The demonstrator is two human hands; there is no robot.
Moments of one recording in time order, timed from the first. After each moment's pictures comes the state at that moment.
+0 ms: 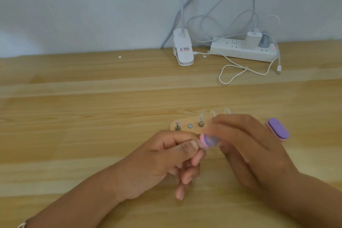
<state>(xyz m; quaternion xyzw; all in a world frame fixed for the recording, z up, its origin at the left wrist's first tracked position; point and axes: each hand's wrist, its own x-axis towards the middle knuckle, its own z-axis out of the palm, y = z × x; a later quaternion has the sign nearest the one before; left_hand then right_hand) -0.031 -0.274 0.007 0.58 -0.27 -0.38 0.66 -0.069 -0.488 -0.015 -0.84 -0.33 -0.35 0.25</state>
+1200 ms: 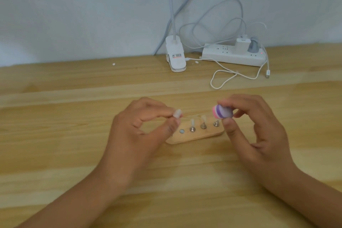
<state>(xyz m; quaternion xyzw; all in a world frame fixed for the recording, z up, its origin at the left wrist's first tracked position) -0.019 -0.279 0.020 0.79 -0.22 0.13 0.55 -0.055 -0.498 -0.013 -0.82 -0.17 -0.36 0.40</state>
